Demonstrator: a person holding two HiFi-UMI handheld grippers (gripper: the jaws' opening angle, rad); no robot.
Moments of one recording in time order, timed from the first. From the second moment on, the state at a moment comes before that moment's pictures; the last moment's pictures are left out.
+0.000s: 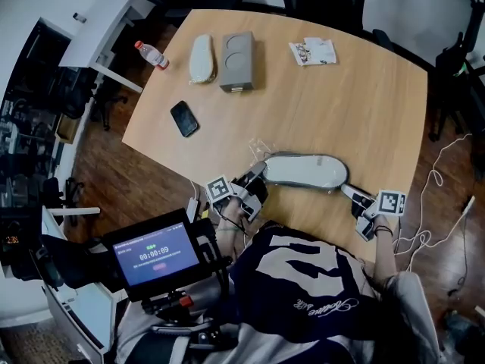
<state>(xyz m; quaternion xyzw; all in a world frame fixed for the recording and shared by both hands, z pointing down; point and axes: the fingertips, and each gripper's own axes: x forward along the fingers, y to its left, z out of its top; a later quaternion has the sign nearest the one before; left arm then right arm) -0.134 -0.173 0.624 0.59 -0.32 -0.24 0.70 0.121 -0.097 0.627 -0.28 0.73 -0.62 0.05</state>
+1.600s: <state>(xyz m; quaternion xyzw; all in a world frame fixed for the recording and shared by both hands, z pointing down) -0.193 -0.158 0.634 0.58 -0.35 -0.28 0.68 0.076 -0.086 0.630 -0.22 0.78 -0.58 -0.05</state>
